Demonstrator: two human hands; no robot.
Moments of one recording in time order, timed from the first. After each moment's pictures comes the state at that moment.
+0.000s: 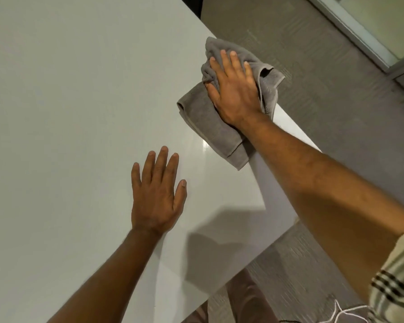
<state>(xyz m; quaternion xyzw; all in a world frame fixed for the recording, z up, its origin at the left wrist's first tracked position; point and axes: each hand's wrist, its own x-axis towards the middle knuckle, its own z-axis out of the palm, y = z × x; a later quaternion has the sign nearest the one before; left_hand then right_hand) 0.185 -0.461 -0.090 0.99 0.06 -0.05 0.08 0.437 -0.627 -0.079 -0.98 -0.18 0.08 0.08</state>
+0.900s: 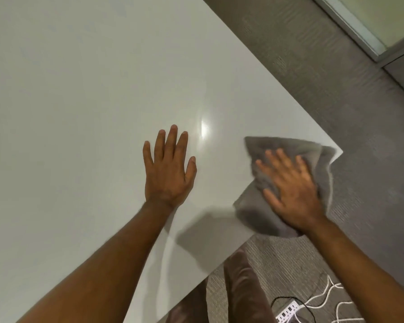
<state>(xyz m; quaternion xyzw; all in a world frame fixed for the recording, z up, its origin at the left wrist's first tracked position) 0.182 -0.459 -0.088 0.99 0.05 -0.06 0.08 0.186 -0.781 -0.095 -0.97 -0.23 0.09 0.06</state>
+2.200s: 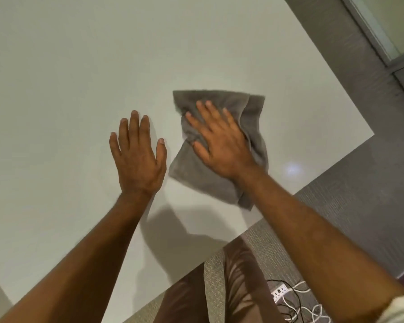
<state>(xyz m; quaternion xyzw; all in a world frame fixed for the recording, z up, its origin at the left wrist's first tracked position) 0.087 -0.339 -0.102 0.98 0.20 0.02 0.08 0.186 -0.542 -0.093 -0.94 -0.33 0.07 0.10</state>
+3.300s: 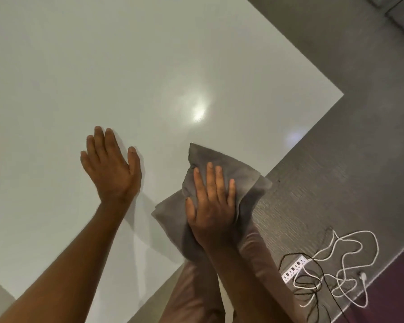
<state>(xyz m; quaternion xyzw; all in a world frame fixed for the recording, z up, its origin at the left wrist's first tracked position) 0.088 -0.346 -0.098 0.98 0.19 0.00 0.05 0.003 -0.570 -0.089 -0.99 -0.01 0.05 0.11</state>
